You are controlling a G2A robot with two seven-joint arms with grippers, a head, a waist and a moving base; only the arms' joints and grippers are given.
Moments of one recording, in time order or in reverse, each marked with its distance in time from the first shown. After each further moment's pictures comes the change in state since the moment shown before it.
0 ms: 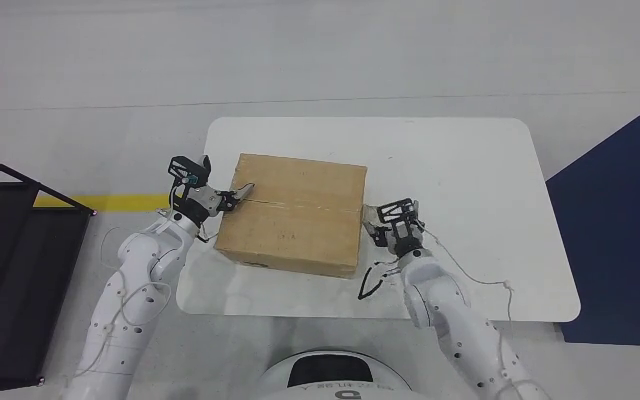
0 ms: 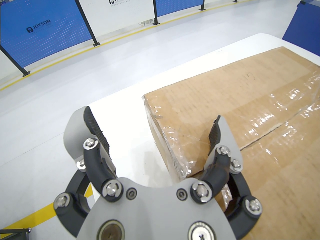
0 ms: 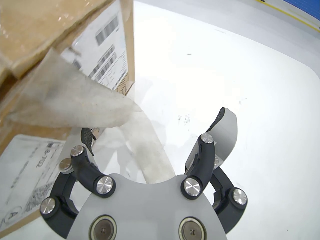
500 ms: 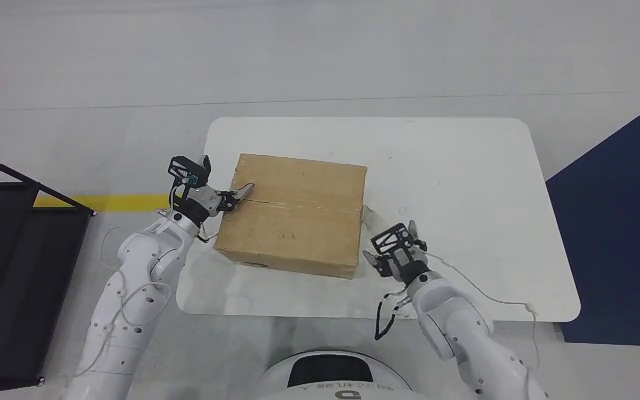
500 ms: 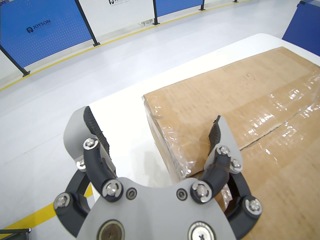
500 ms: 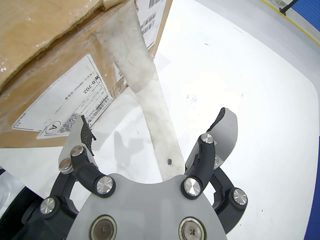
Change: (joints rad) left arm 0.000 0.000 0.000 0.000 0.000 0.000 0.000; right arm -0.164 0.059 0.062 -0.182 -0.138 -0.255 0.175
